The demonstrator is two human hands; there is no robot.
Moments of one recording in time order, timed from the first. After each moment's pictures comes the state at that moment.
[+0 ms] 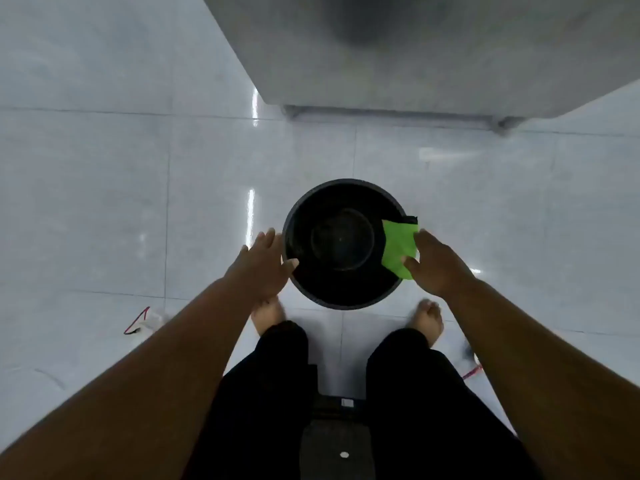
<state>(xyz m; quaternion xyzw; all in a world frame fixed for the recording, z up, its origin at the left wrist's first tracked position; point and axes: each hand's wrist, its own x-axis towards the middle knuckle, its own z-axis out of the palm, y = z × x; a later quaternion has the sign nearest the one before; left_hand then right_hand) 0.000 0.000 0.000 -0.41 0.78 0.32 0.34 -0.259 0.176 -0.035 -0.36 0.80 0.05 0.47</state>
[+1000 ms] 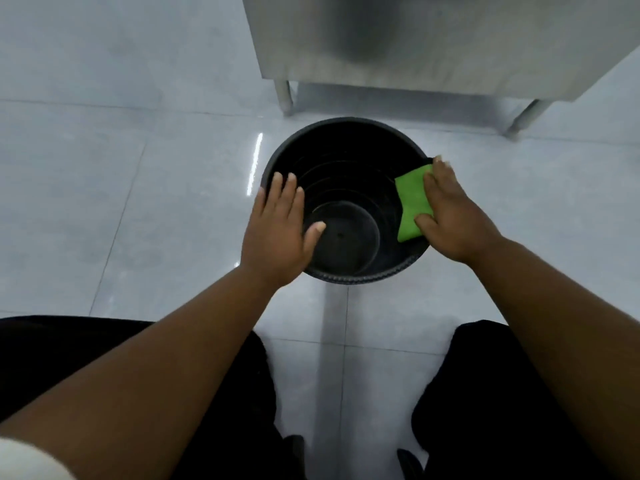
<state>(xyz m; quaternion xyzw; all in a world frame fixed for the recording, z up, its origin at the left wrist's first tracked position) 0.032 0.088 -0.203 -0.36 0.93 0.10 -0.04 -0.229 0.221 -0.183 -0.54 0.81 -0.09 0.19</state>
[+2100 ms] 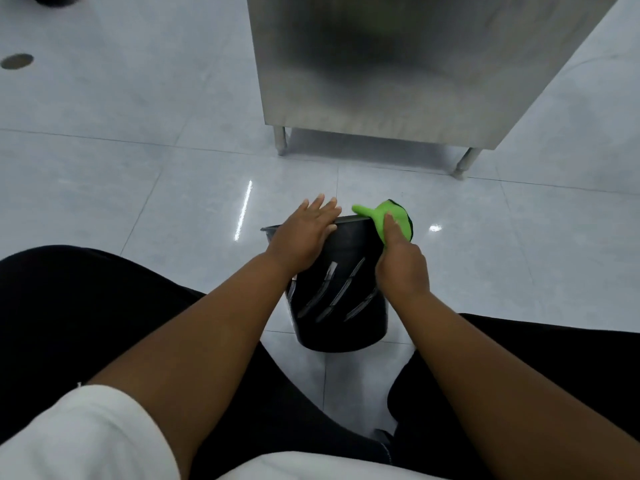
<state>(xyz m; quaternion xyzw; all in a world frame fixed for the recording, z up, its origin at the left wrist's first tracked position) 0.031 0.156 -0.155 -0.23 0.94 0.20 -0.13 -0.088 0.309 -0.129 -0.39 0.89 -0.18 0.12</state>
